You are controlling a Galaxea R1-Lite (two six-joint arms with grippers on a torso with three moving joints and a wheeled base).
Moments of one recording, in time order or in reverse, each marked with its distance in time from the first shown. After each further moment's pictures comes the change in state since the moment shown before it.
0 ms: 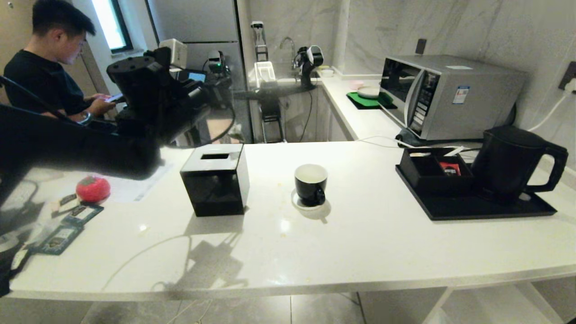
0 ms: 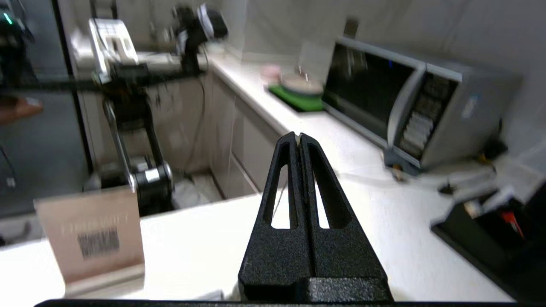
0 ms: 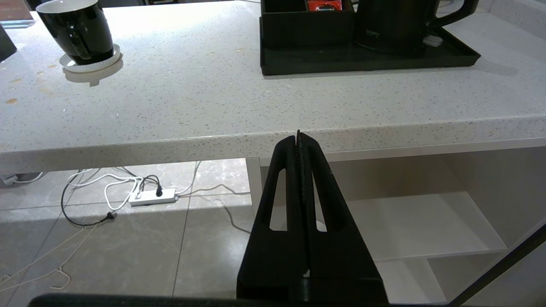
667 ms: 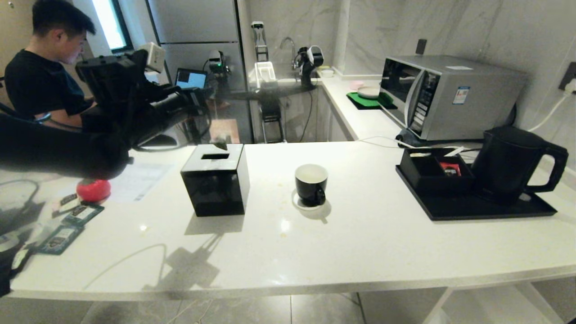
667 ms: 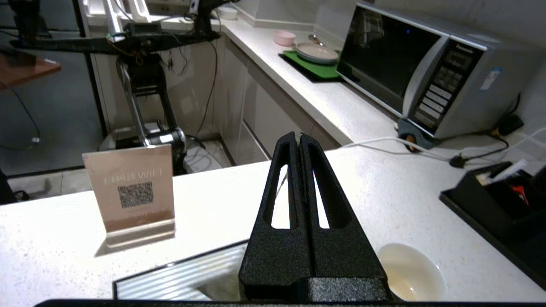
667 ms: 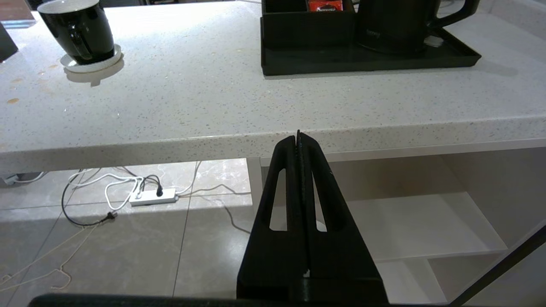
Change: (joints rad) left arm 0.084 -0.084 0.067 0.123 -0.073 0.001; right arm 0.000 0.000 0.000 0.000 0.000 0.000
